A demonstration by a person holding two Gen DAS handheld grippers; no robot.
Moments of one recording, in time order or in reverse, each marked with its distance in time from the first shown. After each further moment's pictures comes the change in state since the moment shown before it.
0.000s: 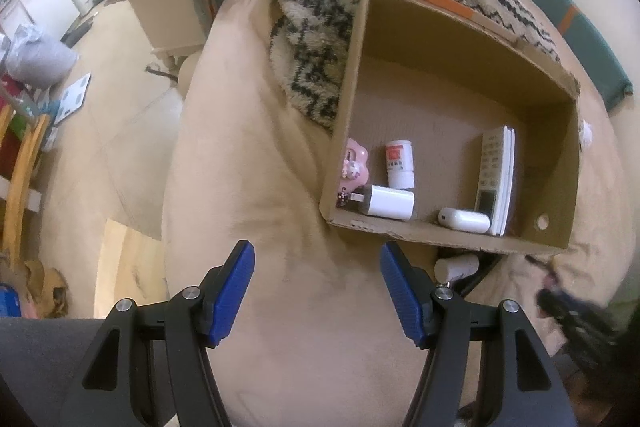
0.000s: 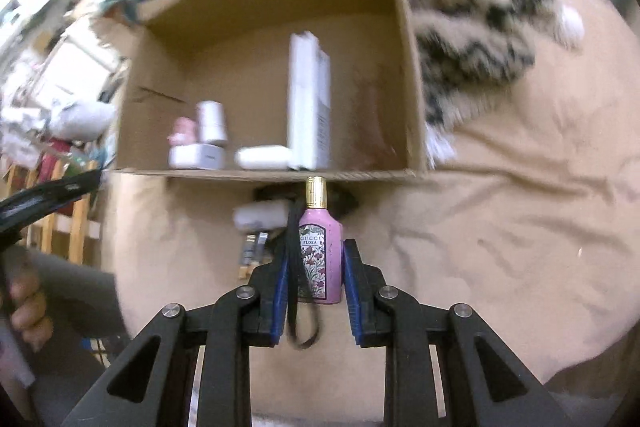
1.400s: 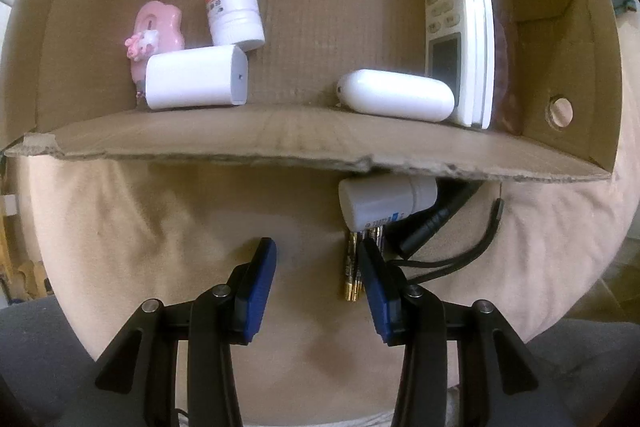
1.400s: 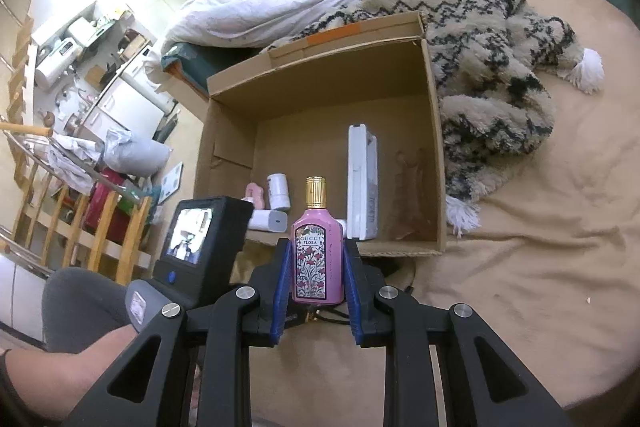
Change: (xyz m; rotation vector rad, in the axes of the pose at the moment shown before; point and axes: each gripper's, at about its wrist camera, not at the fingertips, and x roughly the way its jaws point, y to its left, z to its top) left arm 0.113 -0.102 -0.035 0.142 0.354 -0.035; right arm -0.030 -0.009 0.027 0.033 -0.157 0.201
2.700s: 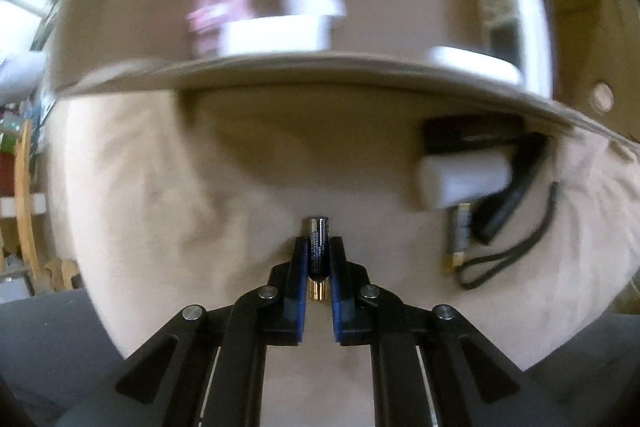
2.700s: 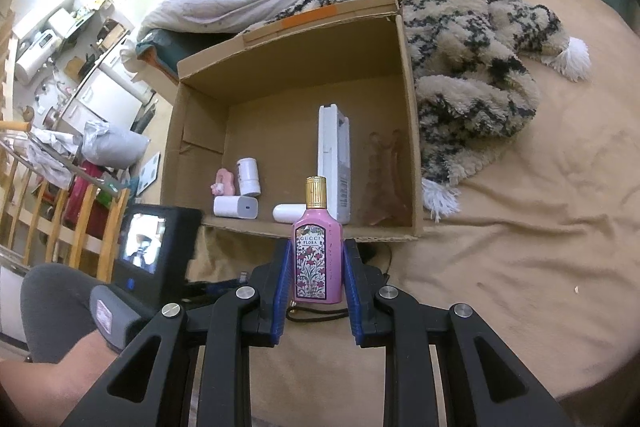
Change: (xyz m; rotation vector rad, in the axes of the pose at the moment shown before) left arm 0.012 0.016 -0.016 -0.019 -0.039 0.125; right arm 0.012 -0.011 -0.007 0.013 0.051 -0.092
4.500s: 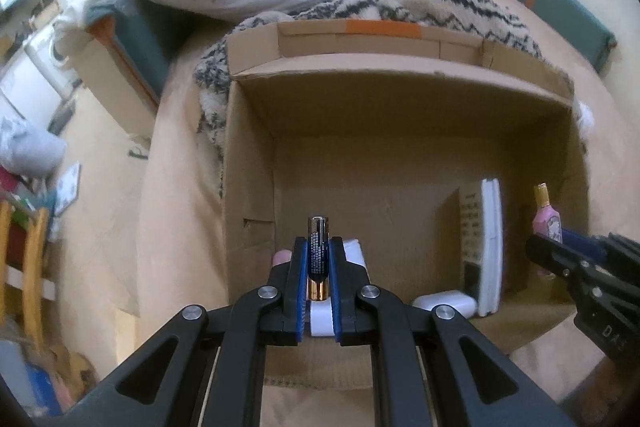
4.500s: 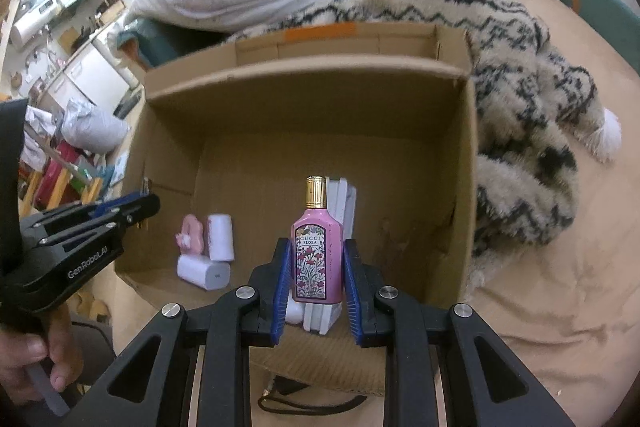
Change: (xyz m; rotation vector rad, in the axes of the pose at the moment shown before) left arm -0.115 0.026 0.083 0.066 -0.470 0.007; right arm 0.067 0.016 0.071 -0.121 0.007 -0.094
